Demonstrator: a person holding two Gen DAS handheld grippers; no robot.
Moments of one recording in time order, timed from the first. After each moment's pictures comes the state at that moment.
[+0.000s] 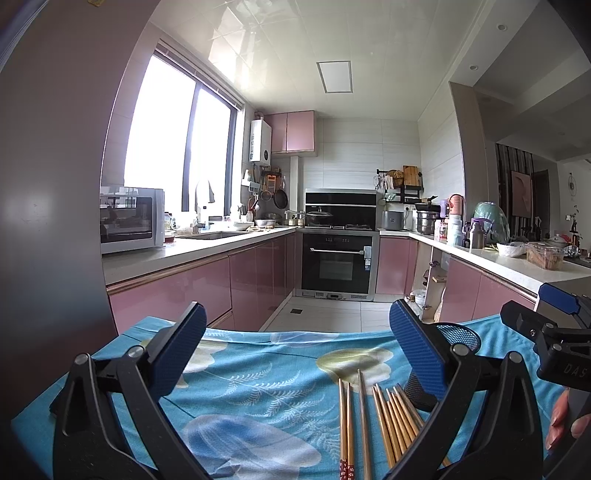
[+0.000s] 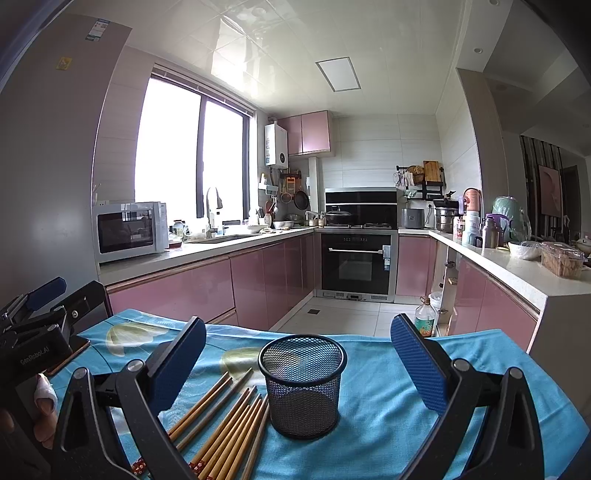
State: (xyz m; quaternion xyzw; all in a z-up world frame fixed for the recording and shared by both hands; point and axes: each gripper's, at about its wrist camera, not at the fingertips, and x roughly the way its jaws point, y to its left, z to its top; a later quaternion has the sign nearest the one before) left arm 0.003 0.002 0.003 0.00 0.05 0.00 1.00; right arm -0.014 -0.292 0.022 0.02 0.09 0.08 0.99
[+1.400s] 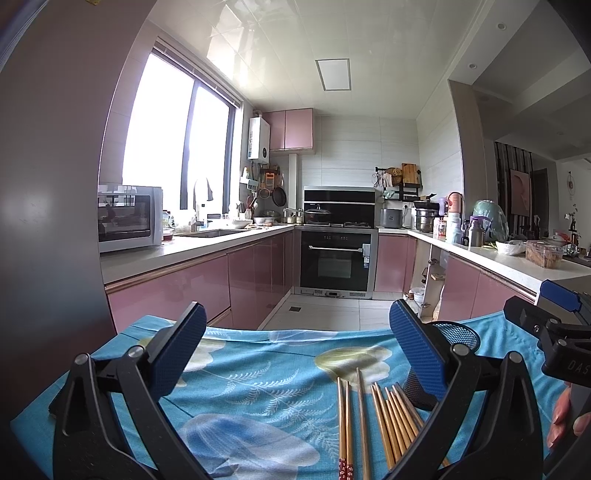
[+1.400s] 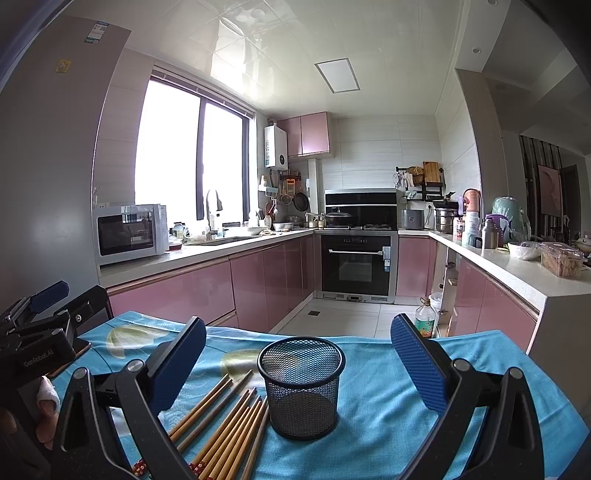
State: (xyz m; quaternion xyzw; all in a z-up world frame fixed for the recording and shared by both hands) left arm 0.005 0.000 0.004 0.00 0.06 -0.01 1.00; right arm -0.015 -0.293 0.021 0.02 0.09 0.08 0.99
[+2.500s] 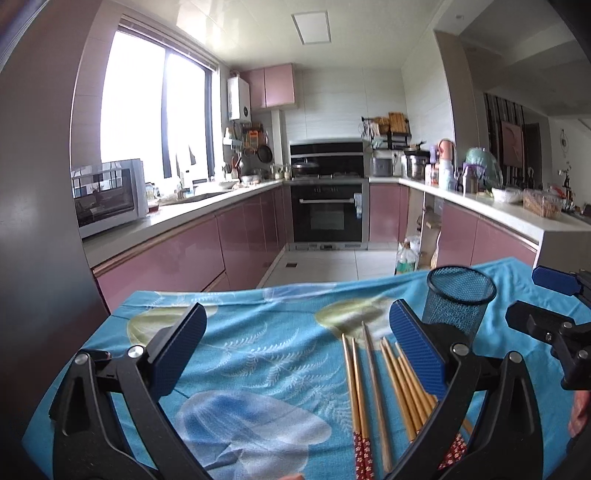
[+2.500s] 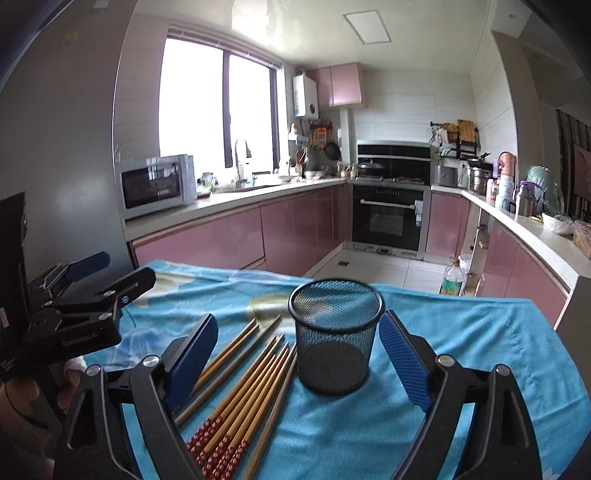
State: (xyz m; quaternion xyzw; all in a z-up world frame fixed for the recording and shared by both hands) left arm 0.050 -0.002 -0.021 0.05 0.17 -0.03 0.98; right arm 0.003 -0.276 -0.001 0.00 0.21 0.15 0.97
